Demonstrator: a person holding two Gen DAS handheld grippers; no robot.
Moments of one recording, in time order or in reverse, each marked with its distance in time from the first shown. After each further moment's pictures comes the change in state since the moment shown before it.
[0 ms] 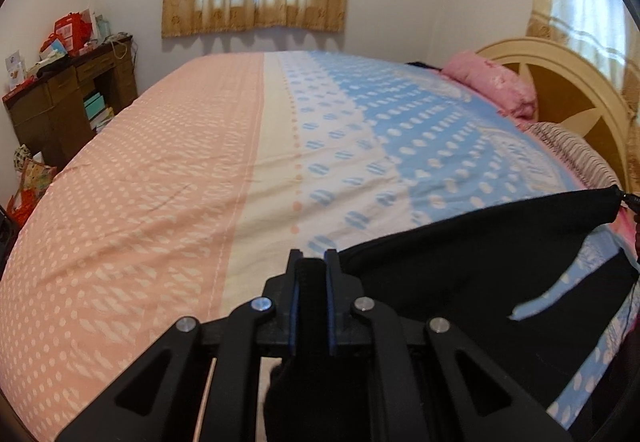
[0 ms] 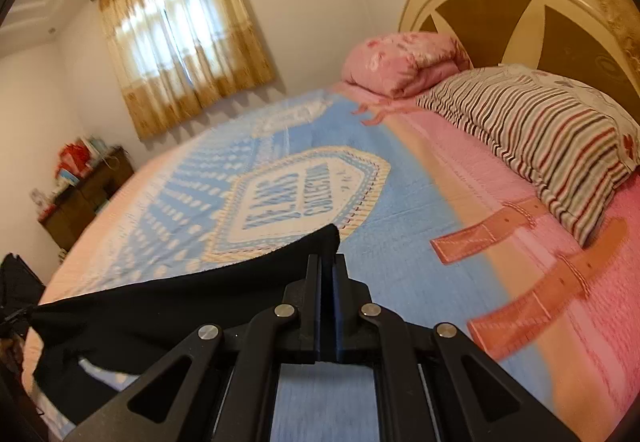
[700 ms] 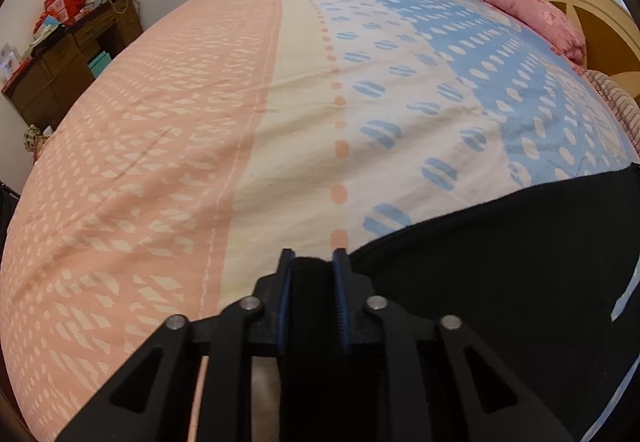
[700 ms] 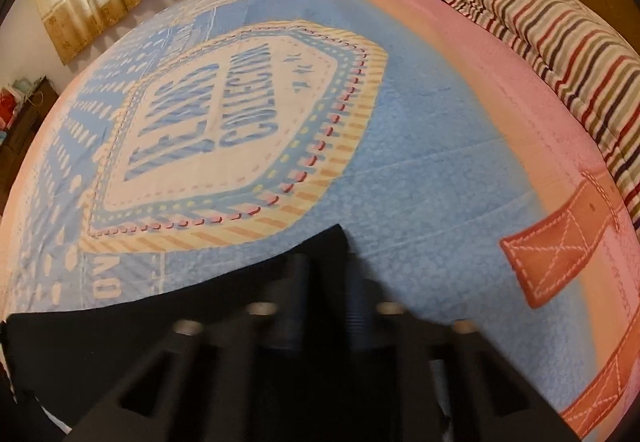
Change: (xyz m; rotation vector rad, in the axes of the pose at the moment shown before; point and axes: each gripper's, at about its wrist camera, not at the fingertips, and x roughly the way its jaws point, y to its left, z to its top) left arm 0.127 0.010 0.009 0.028 0.290 0.138; right arm 0.206 -0.011 0.016 0.019 0.452 -0.240
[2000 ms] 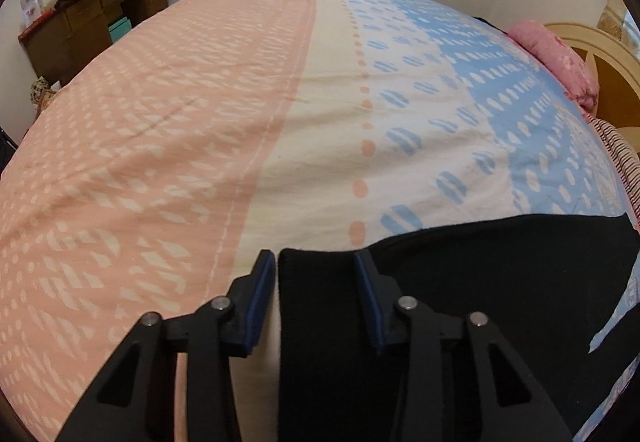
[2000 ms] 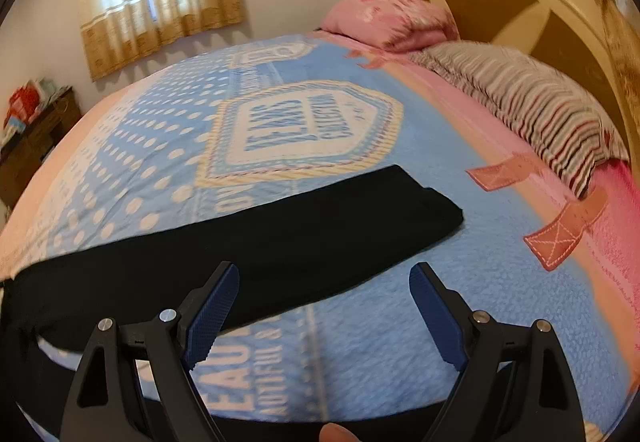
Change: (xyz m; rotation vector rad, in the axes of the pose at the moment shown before) left arm -0.005 0.020 -0.015 -0.169 -0.013 -0.033; right arm -0.129 0.081 -0.130 -0.036 -0.255 -0.038
